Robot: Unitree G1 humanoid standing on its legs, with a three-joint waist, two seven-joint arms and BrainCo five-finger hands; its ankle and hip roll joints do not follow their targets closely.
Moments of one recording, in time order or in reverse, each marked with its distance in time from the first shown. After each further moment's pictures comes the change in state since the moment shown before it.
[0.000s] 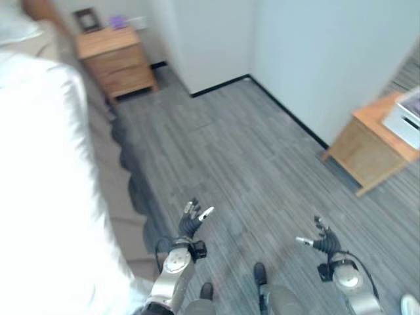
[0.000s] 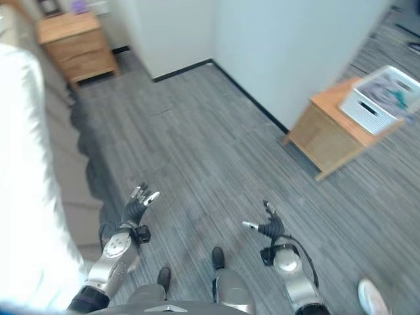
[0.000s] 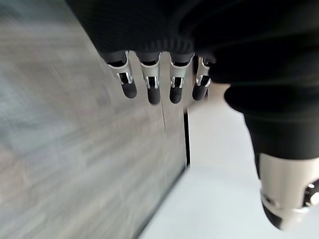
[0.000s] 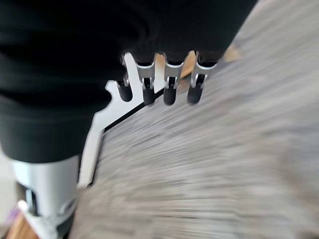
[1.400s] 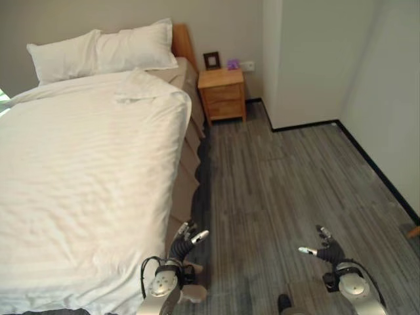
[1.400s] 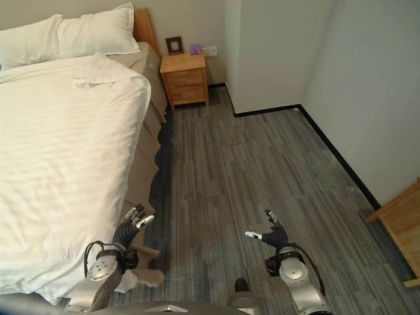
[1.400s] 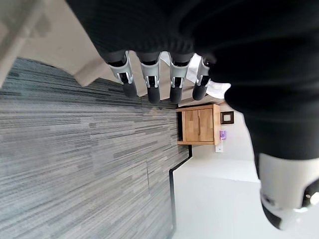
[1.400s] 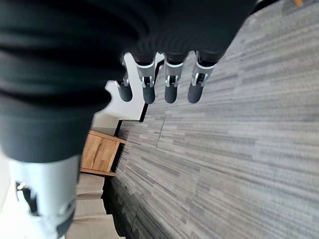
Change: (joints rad) left arm 0.087 0.032 0.007 -0.026 0.047 0.044 -0.123; right arm 0.120 -0.028 0.019 -0.013 0.005 0.011 0.053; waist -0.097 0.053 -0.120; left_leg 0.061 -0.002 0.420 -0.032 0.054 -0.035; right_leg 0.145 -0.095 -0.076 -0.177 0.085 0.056
